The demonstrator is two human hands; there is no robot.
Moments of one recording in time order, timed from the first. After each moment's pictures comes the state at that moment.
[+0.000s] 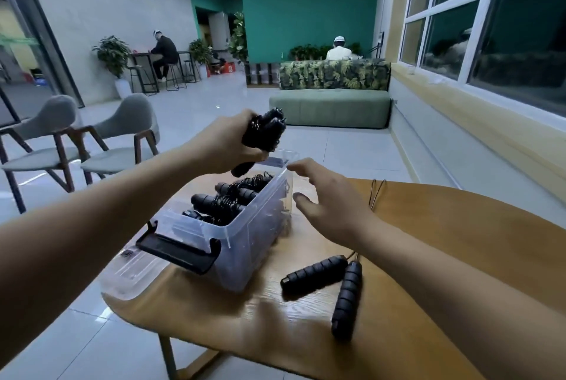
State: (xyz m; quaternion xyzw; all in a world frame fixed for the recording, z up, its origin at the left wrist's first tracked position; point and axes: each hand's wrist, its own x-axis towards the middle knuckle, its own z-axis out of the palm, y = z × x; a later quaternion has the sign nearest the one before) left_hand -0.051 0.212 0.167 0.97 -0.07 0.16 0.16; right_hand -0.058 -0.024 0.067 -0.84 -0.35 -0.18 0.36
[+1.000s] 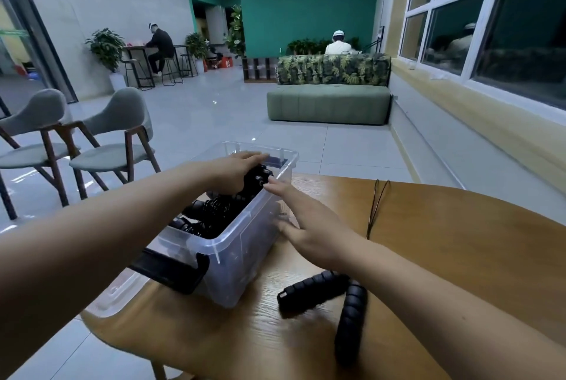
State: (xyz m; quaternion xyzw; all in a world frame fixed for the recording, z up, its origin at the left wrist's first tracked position) left_hand 0.052 0.252 0.081 0.99 -0.10 -0.04 0.02; right_hand -0.033 0.001 0.031 -0.86 -0.38 -0.05 0.32
